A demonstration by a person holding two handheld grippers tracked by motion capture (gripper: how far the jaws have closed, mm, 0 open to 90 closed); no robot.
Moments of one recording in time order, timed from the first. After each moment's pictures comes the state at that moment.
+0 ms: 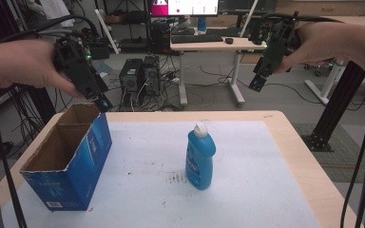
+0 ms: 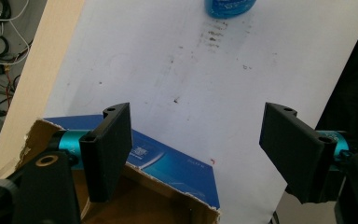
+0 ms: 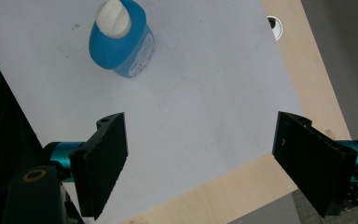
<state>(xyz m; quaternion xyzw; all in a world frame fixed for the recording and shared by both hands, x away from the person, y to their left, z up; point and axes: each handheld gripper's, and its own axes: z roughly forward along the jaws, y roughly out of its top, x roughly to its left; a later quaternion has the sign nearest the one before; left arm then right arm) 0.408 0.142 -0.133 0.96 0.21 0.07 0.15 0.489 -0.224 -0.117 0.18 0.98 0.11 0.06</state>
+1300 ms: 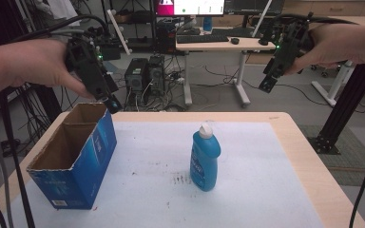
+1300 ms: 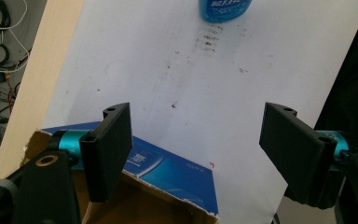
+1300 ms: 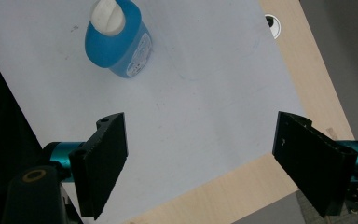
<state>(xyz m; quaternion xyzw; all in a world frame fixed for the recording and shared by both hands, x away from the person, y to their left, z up) 0.406 0.133 -0.132 0.96 0.20 0.08 0.15 0.493 -0.235 -0.119 0.18 0.97 0.12 0.06</state>
